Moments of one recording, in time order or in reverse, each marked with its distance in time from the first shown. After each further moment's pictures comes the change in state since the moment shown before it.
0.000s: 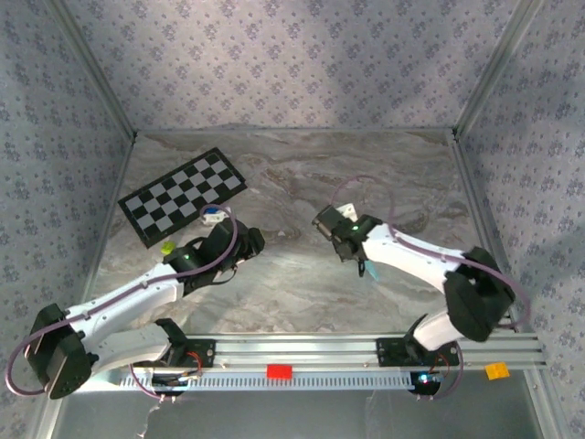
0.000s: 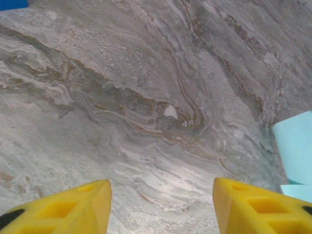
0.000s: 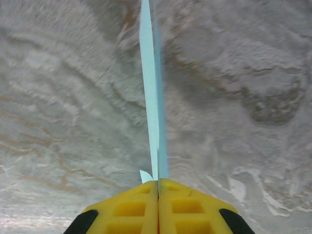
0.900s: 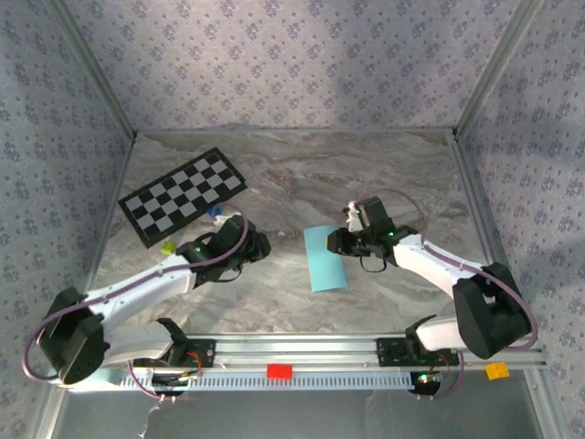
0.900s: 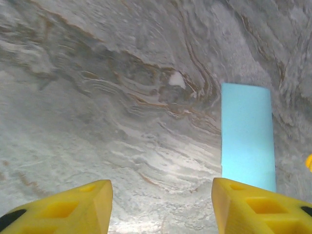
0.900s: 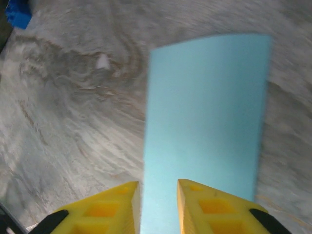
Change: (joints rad) left arm 0.021 0.154 0.034 0.015 0.150 0.028; right arm -0.357 -0.172 -0.322 0.575 -0.961 0.134
